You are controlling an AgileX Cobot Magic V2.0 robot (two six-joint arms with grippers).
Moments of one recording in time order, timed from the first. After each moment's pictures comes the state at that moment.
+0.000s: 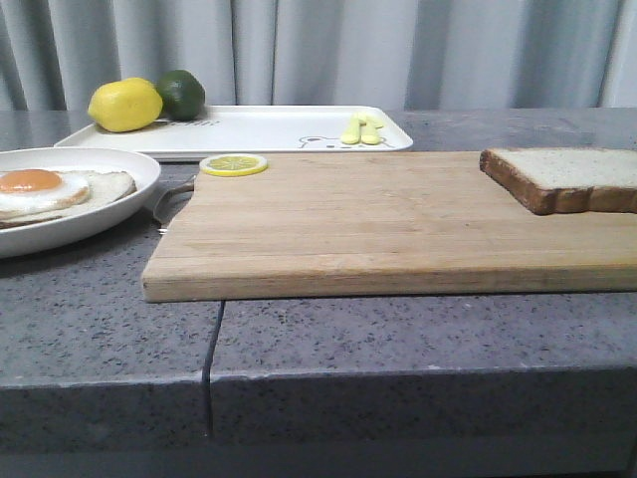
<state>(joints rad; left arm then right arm) 0.03 0.00 0.00 0.03 0.14 0.01 0.08 -0.01 0.03 -0.01 0.06 0.01</state>
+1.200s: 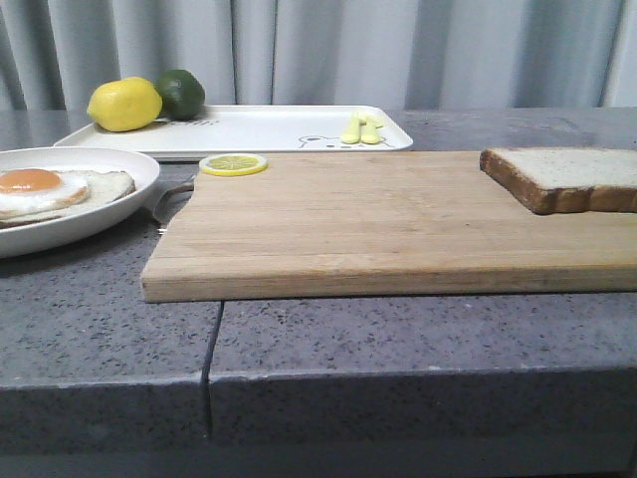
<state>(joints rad) 0.03 0.00 -0.02 -0.07 0.09 0.01 0.08 -0.01 0.03 -0.01 0.02 0.01</state>
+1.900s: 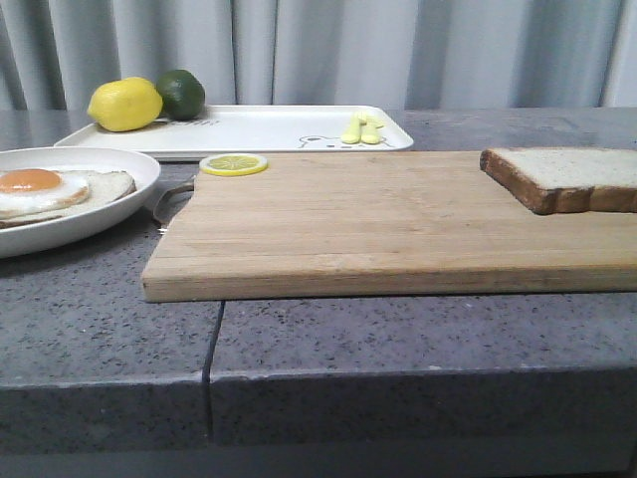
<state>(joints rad) 0.03 0.51 -0.69 -0.17 0.65 -0.04 0.08 0.29 -0.47 -0.01 0.46 0.01</state>
